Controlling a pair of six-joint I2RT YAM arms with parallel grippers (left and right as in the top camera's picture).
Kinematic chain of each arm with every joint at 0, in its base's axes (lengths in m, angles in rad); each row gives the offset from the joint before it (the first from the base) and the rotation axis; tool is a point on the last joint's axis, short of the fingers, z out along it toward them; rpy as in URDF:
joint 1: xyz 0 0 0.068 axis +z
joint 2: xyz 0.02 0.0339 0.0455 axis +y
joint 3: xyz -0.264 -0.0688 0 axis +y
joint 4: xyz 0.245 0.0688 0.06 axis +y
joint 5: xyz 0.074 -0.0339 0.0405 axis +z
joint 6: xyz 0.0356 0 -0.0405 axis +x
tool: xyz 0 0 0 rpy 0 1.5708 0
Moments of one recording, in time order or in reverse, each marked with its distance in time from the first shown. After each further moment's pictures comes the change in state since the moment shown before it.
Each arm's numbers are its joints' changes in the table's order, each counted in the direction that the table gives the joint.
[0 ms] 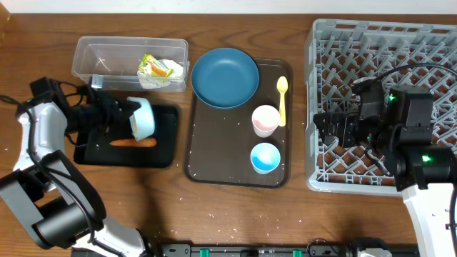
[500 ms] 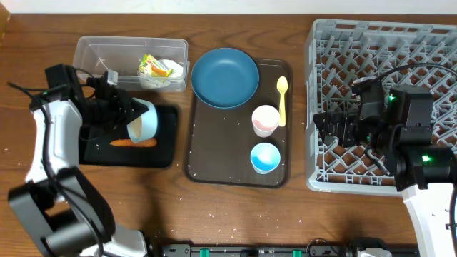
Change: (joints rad) left arm -0.122 -0.080 -0.002 -0.016 0.261 -0.031; right arm 0.000 0.000 0.000 -0.002 0.000 0.000
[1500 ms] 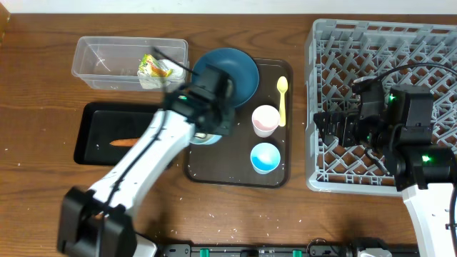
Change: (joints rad) left arm -0.846 -0.117 -0.001 -0.095 0.685 -0.240; right arm 0.000 0.000 0.000 -0.007 0.000 0.000
